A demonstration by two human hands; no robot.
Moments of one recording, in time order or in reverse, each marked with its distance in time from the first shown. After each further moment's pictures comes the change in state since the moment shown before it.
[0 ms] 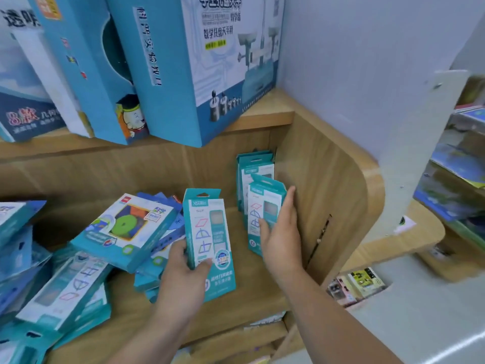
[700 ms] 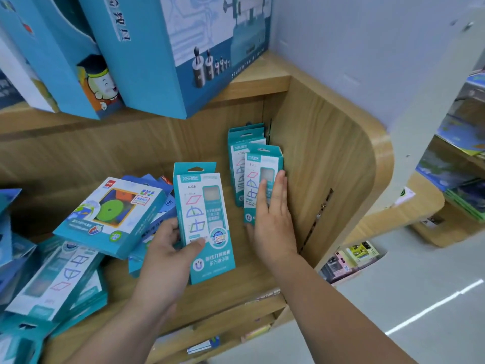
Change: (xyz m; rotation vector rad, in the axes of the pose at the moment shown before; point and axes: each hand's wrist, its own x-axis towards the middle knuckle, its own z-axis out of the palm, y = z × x) left_hand 0.009 0.004 -0.016 -0.104 -0.098 0.019; right_hand -0.003 0.037 0.030 -0.587 -0.119 -0.211
